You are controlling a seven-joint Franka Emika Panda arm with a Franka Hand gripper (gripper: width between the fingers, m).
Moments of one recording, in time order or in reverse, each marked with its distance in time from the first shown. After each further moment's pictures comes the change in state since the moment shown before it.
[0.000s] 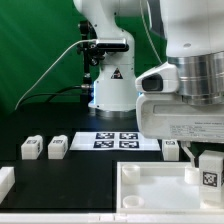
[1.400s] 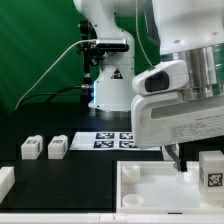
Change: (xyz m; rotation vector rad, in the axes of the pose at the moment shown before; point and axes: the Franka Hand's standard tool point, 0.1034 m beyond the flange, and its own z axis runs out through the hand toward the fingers) arm -0.005 0.009 0.001 0.003 0.052 -0.727
